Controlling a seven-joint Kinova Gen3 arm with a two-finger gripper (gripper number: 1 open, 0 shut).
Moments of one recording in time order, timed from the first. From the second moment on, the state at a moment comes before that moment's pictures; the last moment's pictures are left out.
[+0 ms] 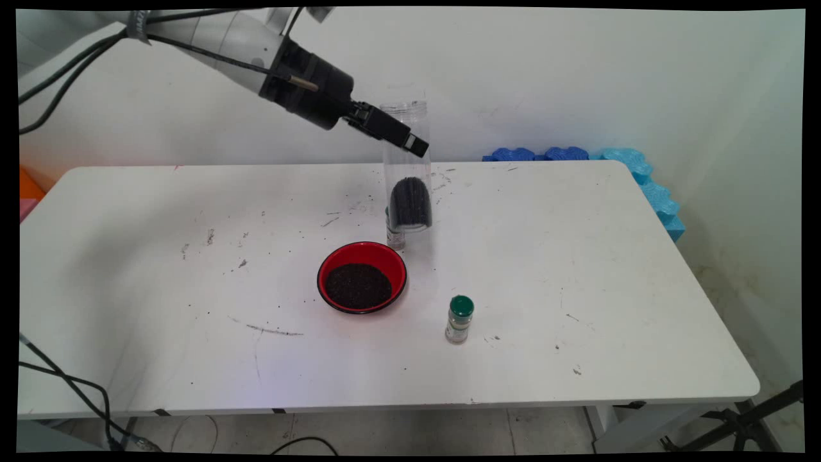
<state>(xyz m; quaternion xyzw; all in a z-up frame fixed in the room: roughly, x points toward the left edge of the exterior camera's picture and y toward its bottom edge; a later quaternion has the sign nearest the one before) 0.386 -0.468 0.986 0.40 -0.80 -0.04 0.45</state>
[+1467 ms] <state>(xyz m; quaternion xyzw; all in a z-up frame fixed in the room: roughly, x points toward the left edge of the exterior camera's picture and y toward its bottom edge) 0.348 -0.486 0.988 0.20 -0.86 0.16 0.44</state>
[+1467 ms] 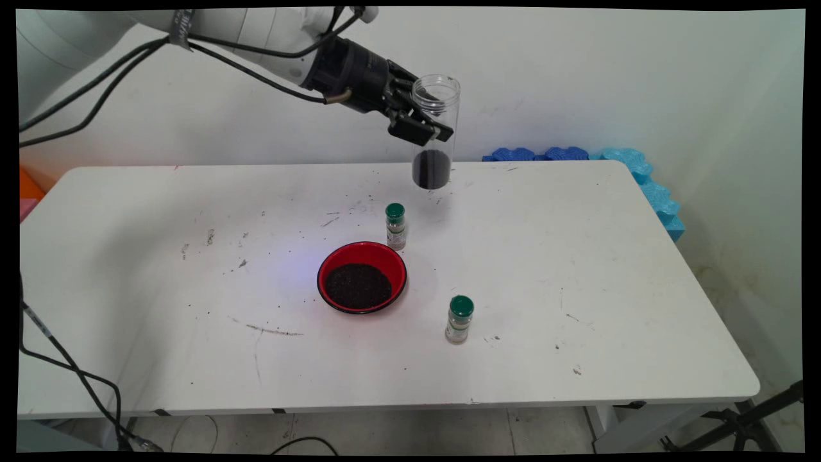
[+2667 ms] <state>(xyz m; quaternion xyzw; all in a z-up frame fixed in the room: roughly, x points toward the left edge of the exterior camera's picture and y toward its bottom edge) 0.314 -0.482 0.900 0.25 -0.86 0.13 0.43</state>
